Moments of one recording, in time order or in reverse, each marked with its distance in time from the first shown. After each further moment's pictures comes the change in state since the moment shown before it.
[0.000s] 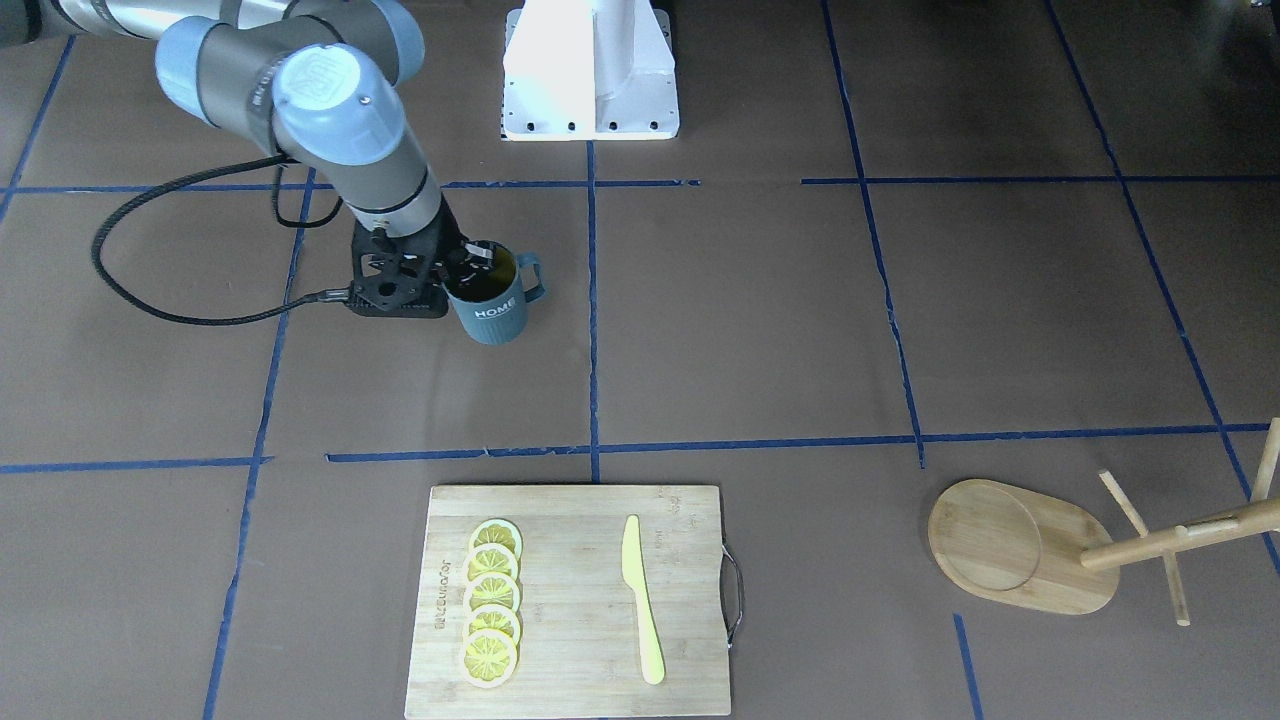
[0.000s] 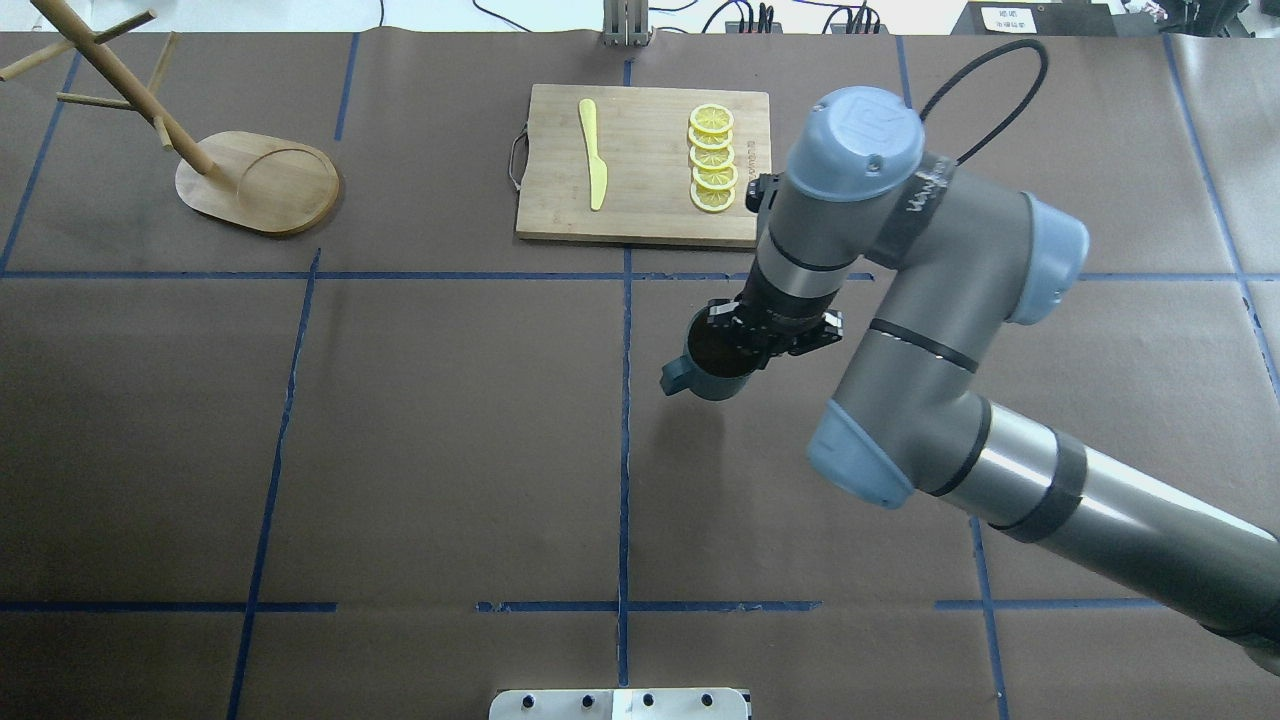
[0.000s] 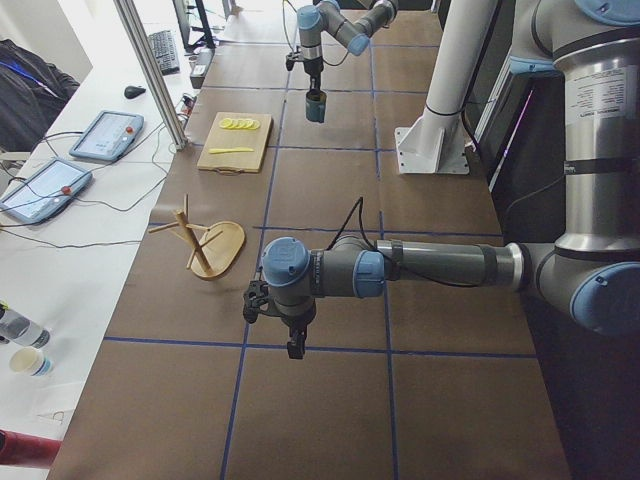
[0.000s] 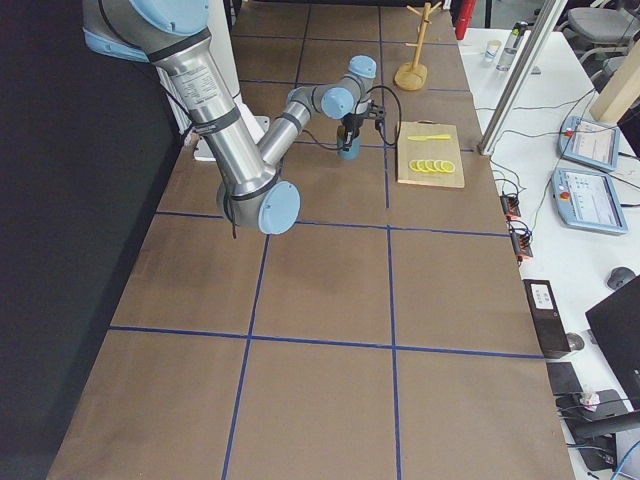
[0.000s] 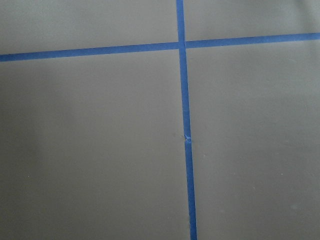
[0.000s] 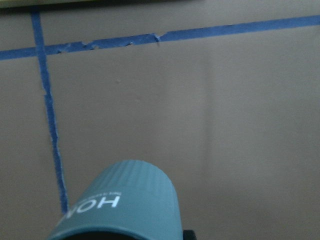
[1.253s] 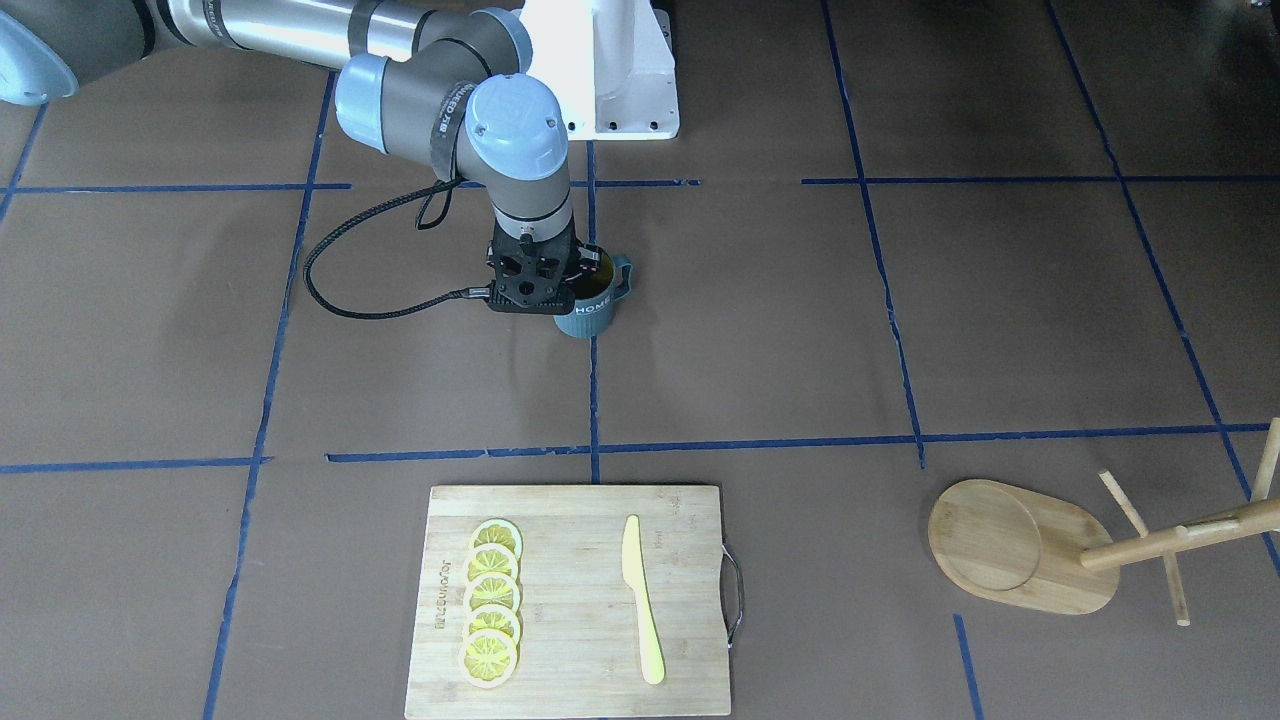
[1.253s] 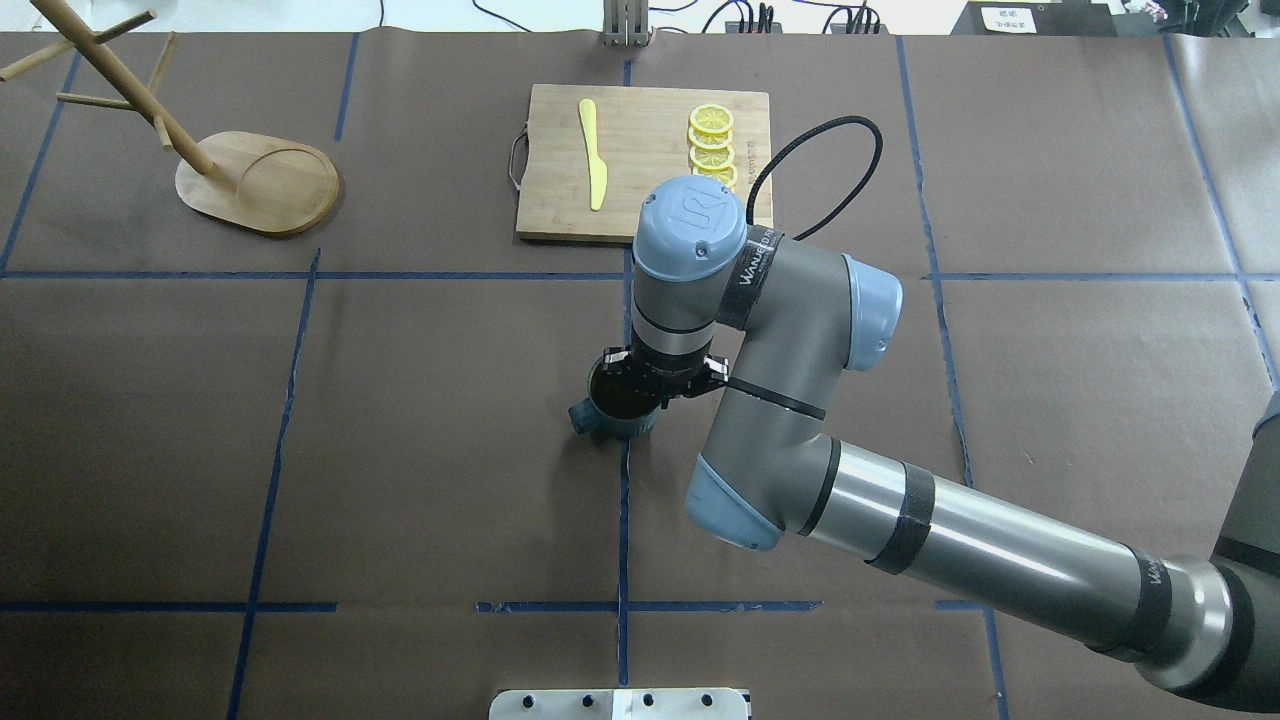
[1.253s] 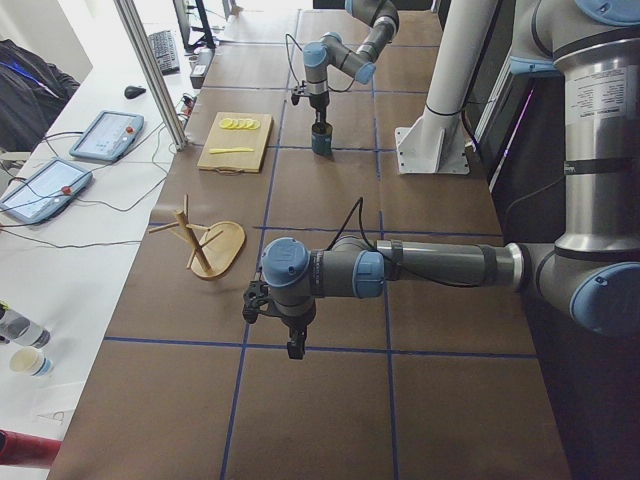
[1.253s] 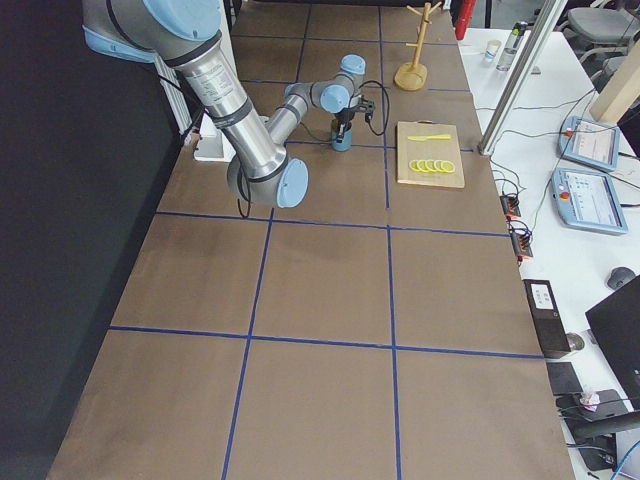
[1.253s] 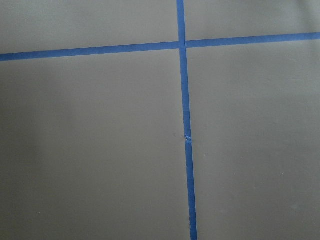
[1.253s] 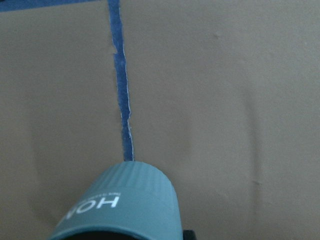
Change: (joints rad) left arm 0.000 -0.001 0.002 0.000 0.000 0.000; right arm -0.111 0.123 -0.203 0.136 -0.067 0.083
